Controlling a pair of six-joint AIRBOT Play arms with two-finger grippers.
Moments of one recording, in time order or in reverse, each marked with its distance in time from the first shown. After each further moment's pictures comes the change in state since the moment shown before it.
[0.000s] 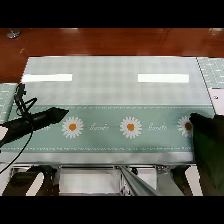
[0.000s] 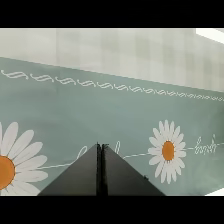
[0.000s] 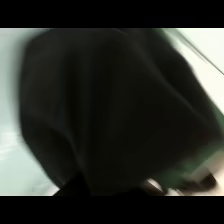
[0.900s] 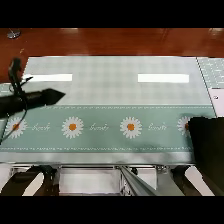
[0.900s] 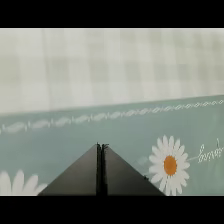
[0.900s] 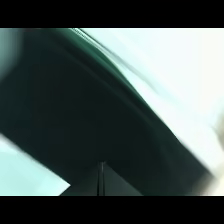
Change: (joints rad) left arm -0.002 -0.241 0.349 0.046 -0.074 0.097; right arm 0.159 -0.241 0.124 -0.025 -0.200 -0.045
